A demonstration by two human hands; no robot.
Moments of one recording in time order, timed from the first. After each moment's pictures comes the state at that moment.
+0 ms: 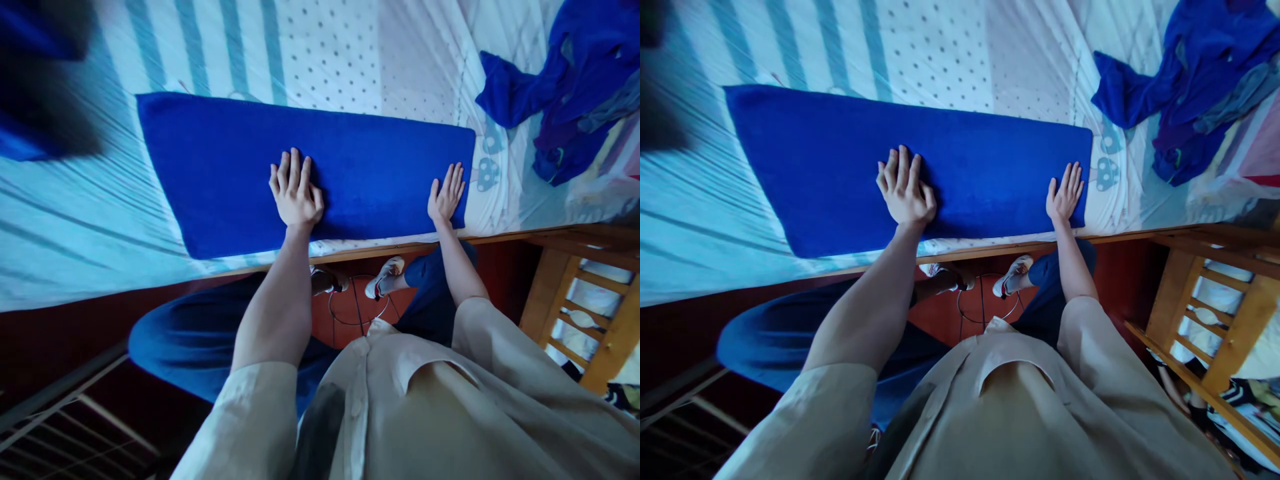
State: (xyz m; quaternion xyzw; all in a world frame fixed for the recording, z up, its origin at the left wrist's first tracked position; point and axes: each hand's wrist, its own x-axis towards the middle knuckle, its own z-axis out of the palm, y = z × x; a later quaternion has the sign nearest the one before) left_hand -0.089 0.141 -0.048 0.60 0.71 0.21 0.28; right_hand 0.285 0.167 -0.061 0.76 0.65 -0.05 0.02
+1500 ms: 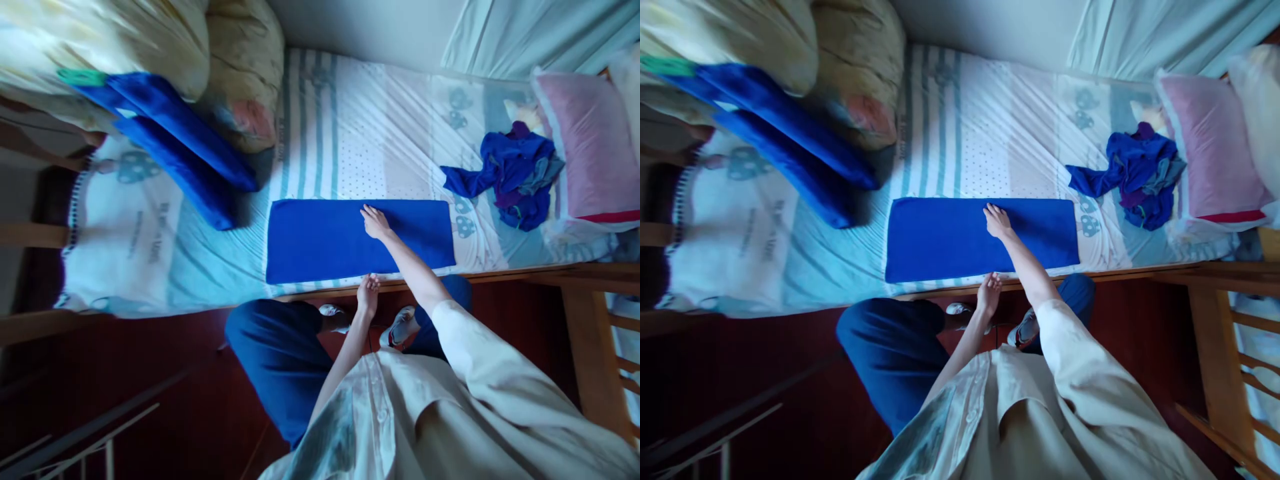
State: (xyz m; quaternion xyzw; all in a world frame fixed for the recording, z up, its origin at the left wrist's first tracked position) left_hand 0.036 0.014 -0.007 -0.20 0.51 0.53 0.64; right_hand 0.079 0.244 0.005 0.53 0.80 -0.28 0.07
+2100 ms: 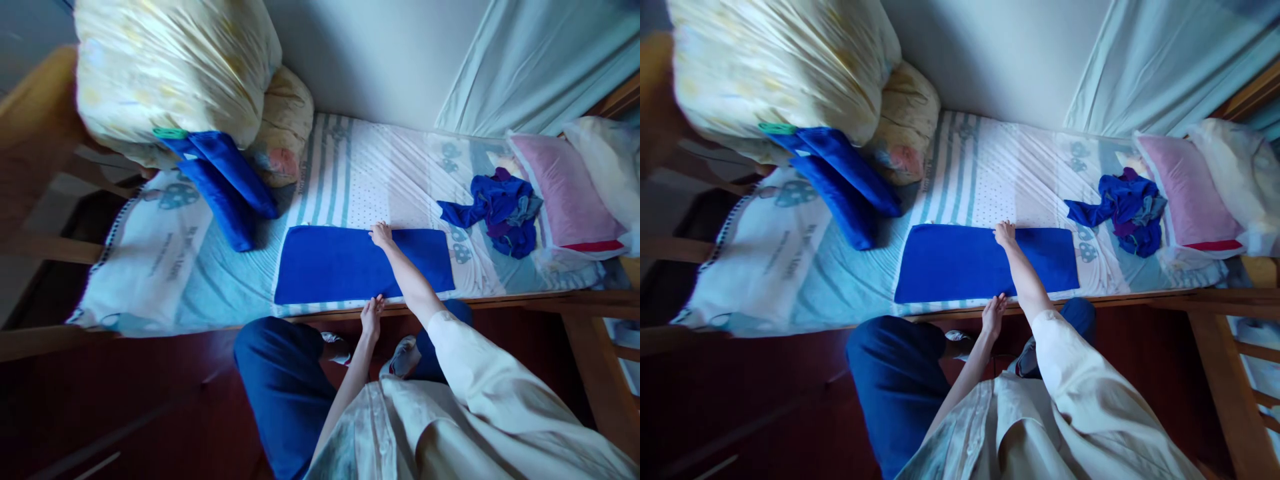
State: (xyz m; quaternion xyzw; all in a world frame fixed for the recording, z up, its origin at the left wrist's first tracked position) left_hand 0.045 0.012 -0.019 -0.19 0.52 0.55 0.62; right_hand 0.062 0.292 0.028 0.61 0.76 -0.21 0.12
